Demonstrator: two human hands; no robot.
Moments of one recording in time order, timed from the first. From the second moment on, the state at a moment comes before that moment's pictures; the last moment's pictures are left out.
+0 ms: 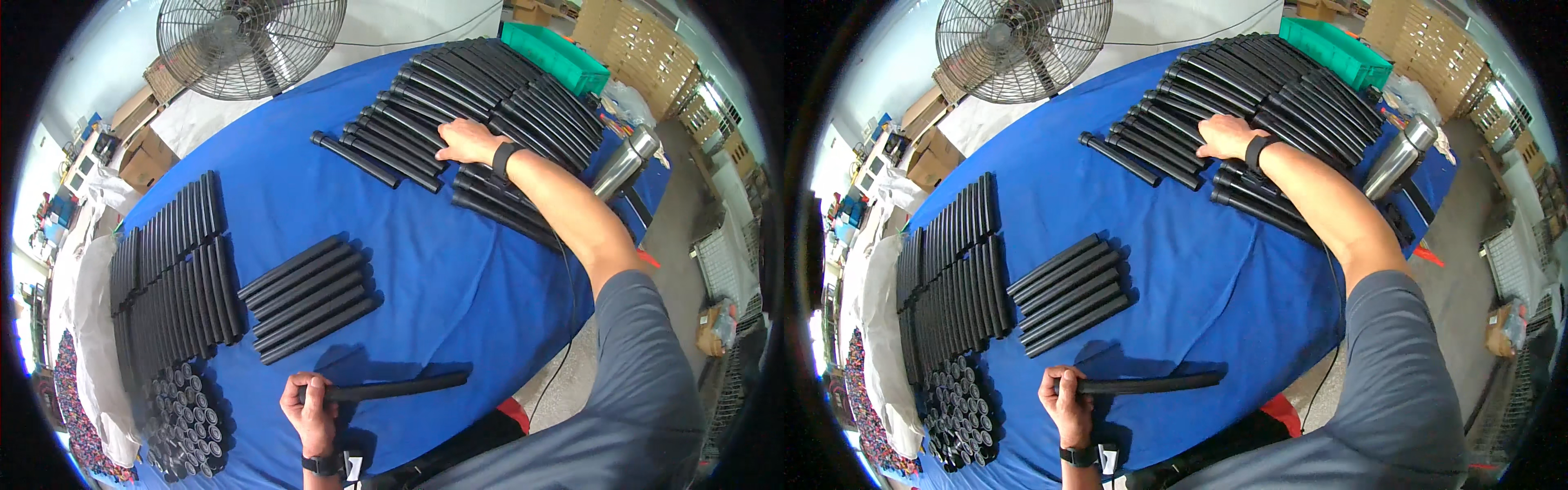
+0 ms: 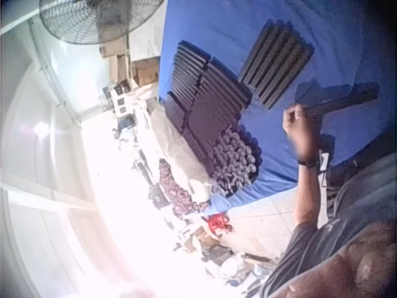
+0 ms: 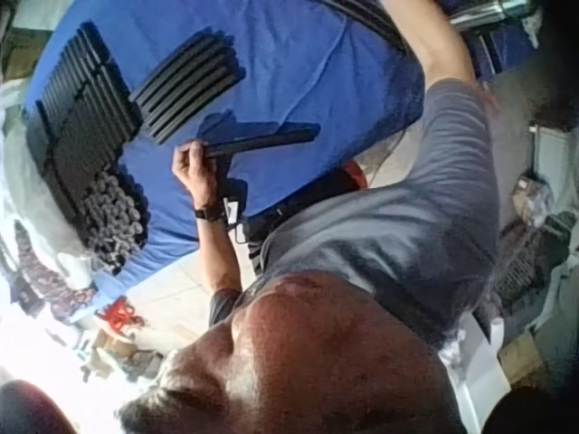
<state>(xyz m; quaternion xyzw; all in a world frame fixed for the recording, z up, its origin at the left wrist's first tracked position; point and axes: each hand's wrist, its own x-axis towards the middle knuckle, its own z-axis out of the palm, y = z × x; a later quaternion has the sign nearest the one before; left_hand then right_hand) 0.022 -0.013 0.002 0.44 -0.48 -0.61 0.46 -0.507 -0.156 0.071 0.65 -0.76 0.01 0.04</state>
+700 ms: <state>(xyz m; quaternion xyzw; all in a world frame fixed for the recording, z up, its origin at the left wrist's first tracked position) 0.020 -0.012 0.003 0.42 -0.47 -0.62 0.46 -0.537 -0.160 0.067 0.61 -0.79 -0.01 0.05</state>
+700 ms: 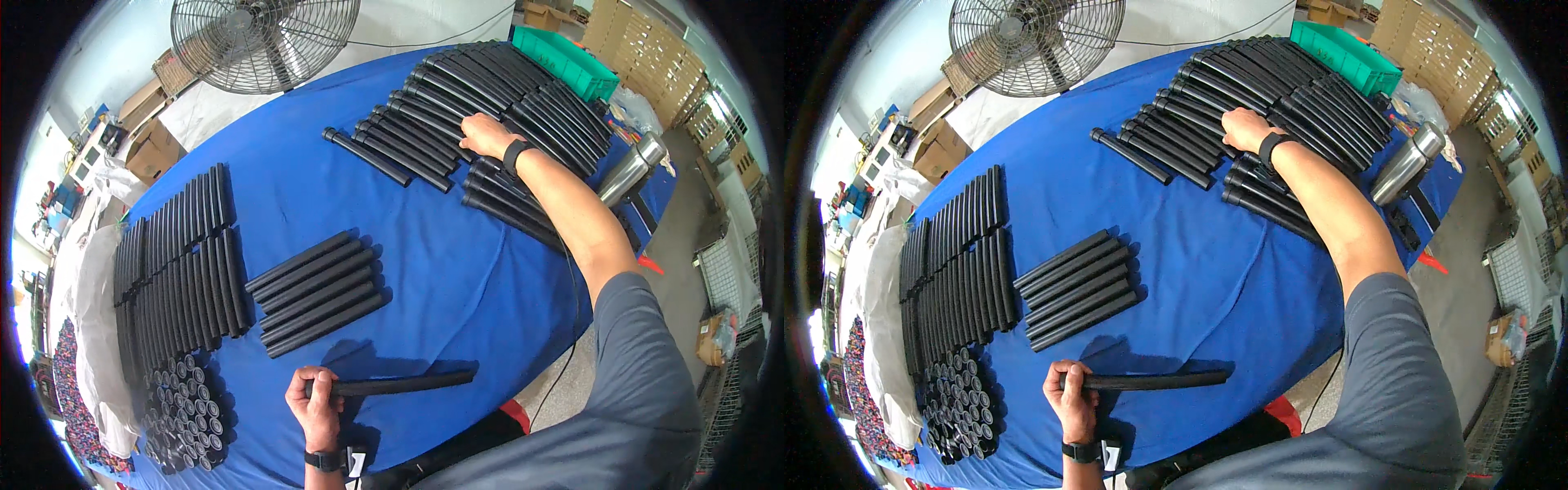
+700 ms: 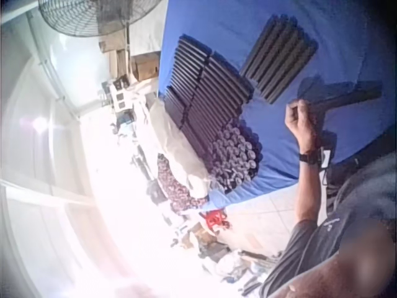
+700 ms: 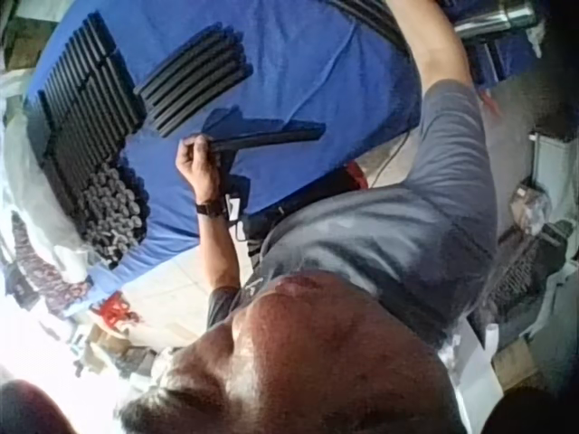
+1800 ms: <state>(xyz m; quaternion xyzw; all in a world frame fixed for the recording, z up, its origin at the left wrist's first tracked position) 0.020 -0.011 0.004 0.44 -0.47 -0.62 0.45 -0.534 -0.151 0.061 0.55 -0.84 0.01 0.01</state>
